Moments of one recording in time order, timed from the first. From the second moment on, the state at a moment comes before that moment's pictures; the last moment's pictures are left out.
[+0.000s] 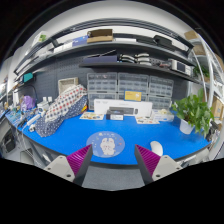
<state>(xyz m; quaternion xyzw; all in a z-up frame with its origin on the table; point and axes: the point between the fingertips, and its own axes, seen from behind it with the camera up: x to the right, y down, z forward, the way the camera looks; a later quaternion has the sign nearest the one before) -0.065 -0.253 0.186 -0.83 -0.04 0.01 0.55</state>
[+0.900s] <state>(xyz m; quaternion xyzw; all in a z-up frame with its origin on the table) 0.162 -0.140 0.022 -0.90 0.04 -0.06 0.44</state>
